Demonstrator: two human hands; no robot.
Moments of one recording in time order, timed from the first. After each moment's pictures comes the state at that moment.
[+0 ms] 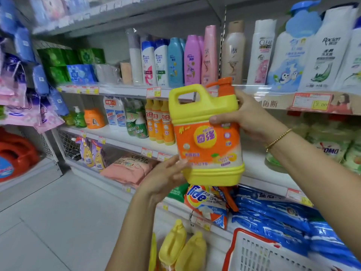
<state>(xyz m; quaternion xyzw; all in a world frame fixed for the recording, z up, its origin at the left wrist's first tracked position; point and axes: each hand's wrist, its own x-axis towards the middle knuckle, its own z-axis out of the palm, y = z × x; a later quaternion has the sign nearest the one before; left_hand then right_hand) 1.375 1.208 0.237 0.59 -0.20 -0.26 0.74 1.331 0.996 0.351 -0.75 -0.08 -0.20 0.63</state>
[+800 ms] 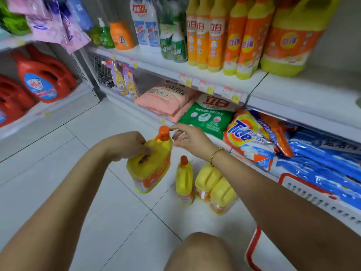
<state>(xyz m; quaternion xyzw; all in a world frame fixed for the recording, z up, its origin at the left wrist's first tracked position) 1.434 1.400 0.156 0.95 -0.06 -0.26 0.17 1.431 1.188 0.087 -0.87 -0.16 0.05 0.47</state>
